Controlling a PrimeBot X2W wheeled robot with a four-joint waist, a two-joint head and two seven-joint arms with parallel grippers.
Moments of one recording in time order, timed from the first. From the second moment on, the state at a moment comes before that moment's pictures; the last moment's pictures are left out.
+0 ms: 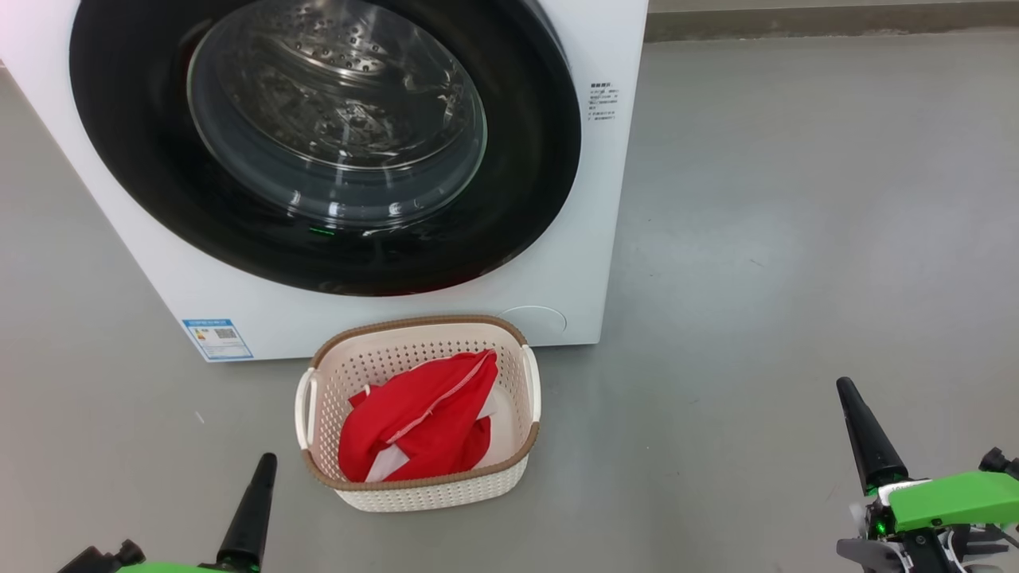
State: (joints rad) left arm -0.03 0.11 -0.04 0.22 -1.50 -0.08 0.00; right arm -0.02 -0.12 -0.01 0.22 1.51 0.13 -0.02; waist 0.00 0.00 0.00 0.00
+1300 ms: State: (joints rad) left arm -0.07 0.11 -0.01 0.26 -1.69 -0.12 0.03; right arm -0.07 -0.13 -0.01 0.26 1.70 0.13 0.01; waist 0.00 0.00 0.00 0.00
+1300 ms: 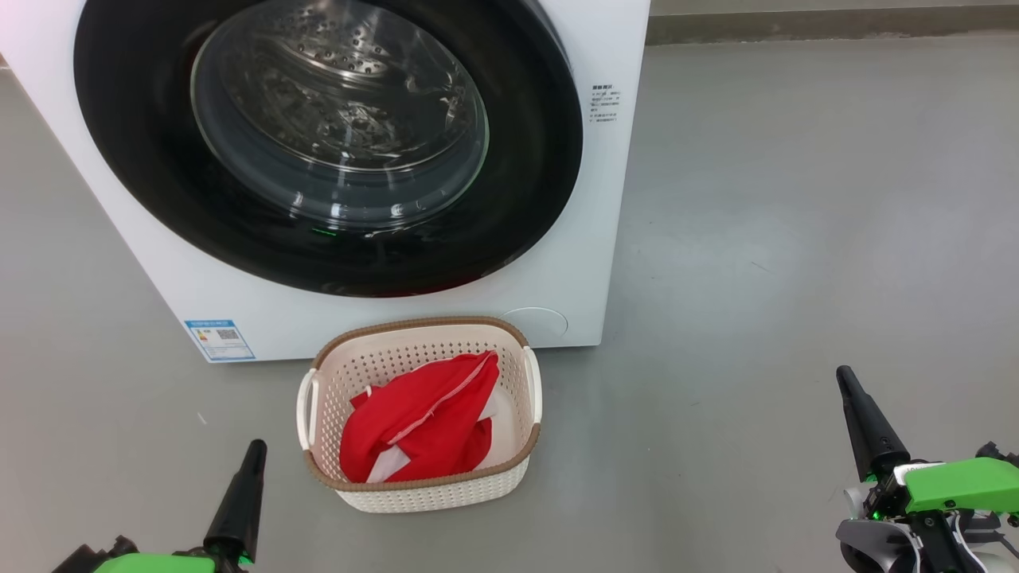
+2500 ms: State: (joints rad) left arm -0.07 0.10 0.00 0.26 -1.69 -0.12 0.04; right arm -0.07 -0.12 -0.02 0.27 1.70 0.13 0.02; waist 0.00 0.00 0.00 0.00
